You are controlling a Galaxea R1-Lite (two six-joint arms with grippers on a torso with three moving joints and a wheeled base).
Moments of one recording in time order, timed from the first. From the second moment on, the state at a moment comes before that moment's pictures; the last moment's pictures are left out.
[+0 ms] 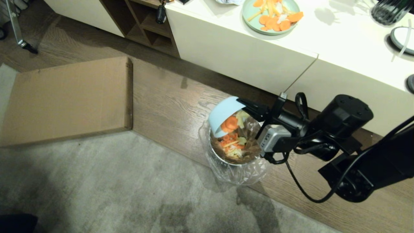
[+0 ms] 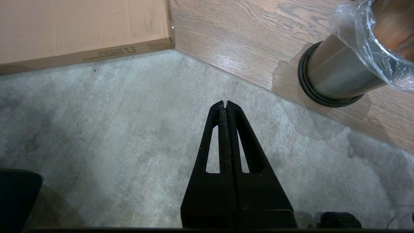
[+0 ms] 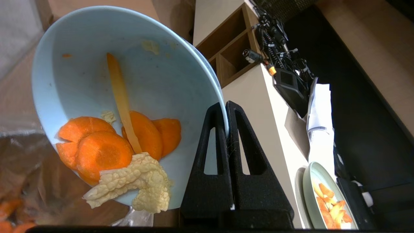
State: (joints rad) left arm 0.00 0.00 0.00 -0.01 0.01 -0.01; right arm 0.52 1.94 -0.80 -1.52 0.49 -1.27
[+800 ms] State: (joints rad) left arm 0.00 0.00 0.00 -0.01 0.01 -0.01; right arm 0.48 2.05 -0.96 -1.52 0.40 -1.43
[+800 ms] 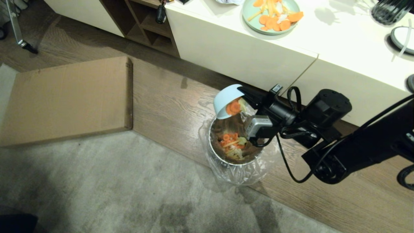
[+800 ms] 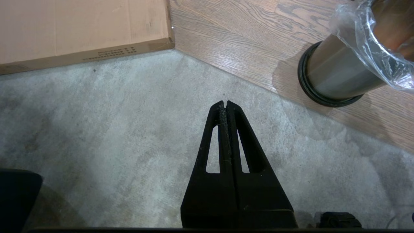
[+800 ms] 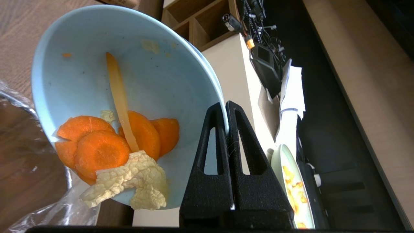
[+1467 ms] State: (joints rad) left arm 0.00 0.00 0.00 -0.01 0.01 -0.01; right arm 0.59 1.93 -0.75 -1.52 0.49 -1.55
